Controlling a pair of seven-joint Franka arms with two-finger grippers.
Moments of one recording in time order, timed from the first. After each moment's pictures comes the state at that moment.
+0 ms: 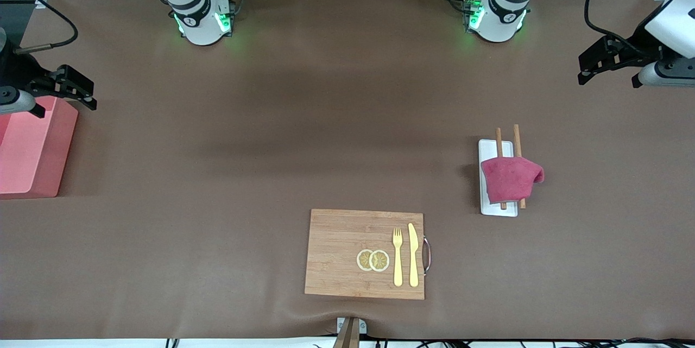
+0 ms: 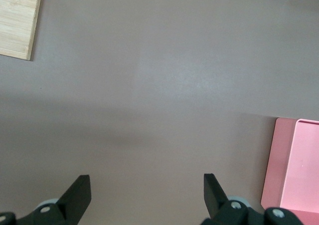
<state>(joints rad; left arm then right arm) -0.09 -0.01 -0.05 -1.46 0.00 1.46 -0.06 -0.05 -0.02 0.07 -1.59 -0.02 1.62 -0.16</state>
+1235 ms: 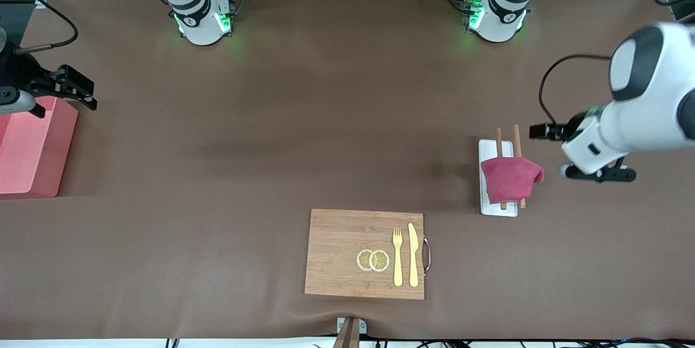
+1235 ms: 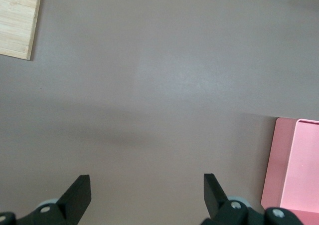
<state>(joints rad) -0.07 0.34 -0.04 -1.50 0.00 1.54 -0.08 -0.05 -0.02 0.07 -1.59 -0.02 1.62 -0.16</state>
